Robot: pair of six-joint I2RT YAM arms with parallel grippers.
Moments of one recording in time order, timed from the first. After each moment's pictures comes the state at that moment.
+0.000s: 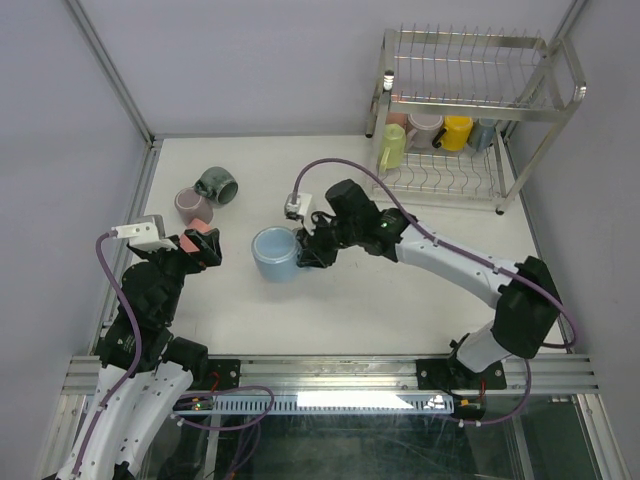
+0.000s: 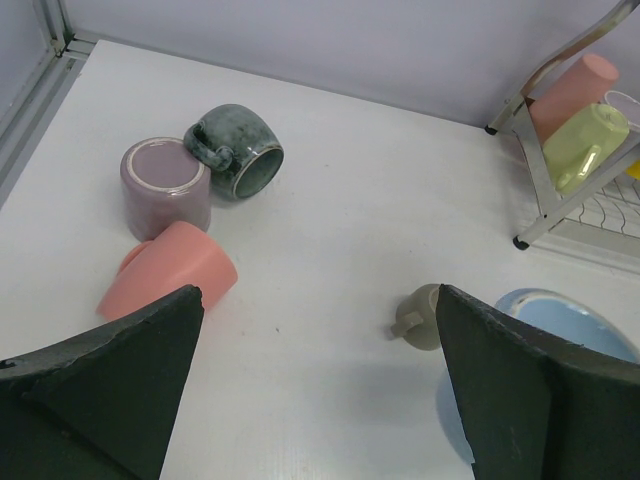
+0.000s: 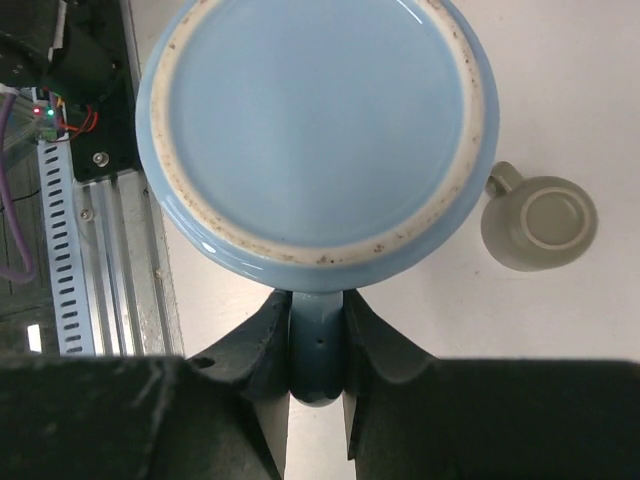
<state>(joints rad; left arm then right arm) -0.31 0.33 0.63 -0.37 -0.28 -0.31 0.90 1.54 1.24 -0.39 -0.48 -0.17</state>
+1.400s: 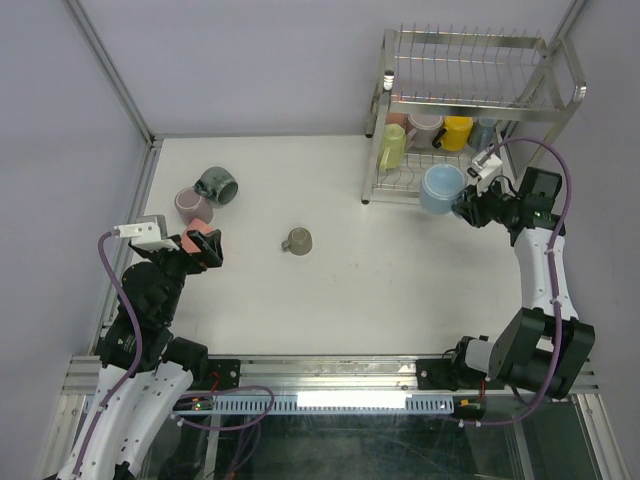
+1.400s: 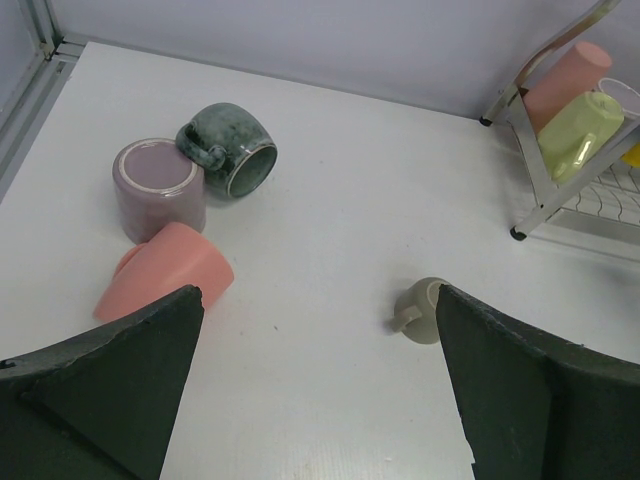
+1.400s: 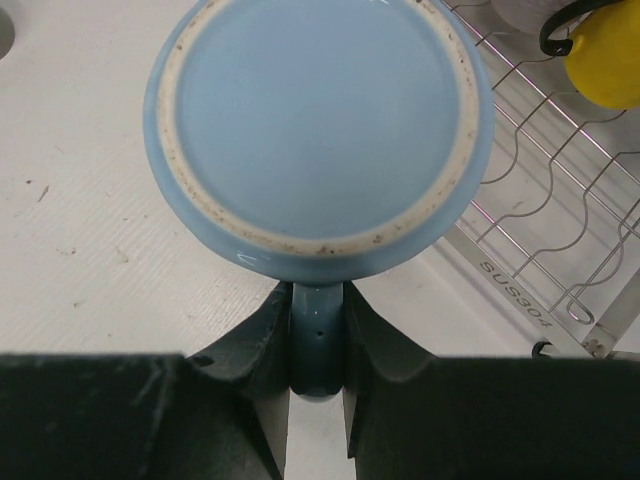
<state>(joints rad) -0.31 0.33 0.62 -0.37 -0.25 -0.29 -0.28 1.23 1.02 -0.52 -0.79 -0.71</state>
